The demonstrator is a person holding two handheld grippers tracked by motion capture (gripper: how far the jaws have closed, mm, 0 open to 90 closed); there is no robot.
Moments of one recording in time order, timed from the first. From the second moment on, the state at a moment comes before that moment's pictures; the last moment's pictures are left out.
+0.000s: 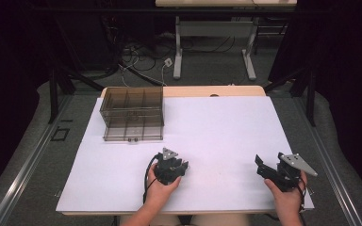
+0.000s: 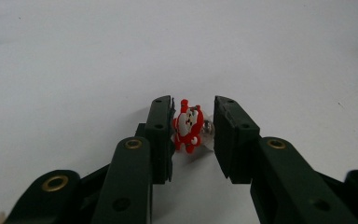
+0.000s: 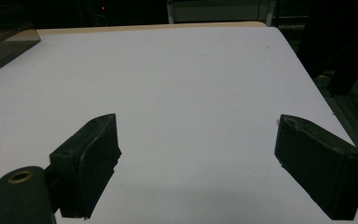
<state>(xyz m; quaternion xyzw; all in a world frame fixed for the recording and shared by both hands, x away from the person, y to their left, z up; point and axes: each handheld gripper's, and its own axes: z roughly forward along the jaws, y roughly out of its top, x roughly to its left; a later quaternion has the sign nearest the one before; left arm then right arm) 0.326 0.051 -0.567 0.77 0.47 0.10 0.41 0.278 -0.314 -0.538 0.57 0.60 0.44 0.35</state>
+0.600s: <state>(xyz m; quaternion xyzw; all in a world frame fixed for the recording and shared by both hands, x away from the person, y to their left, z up) 0.327 0.051 -0.566 0.77 0.47 0.10 0.42 0.279 -0.315 -0.539 0.57 0.60 0.44 0.35</state>
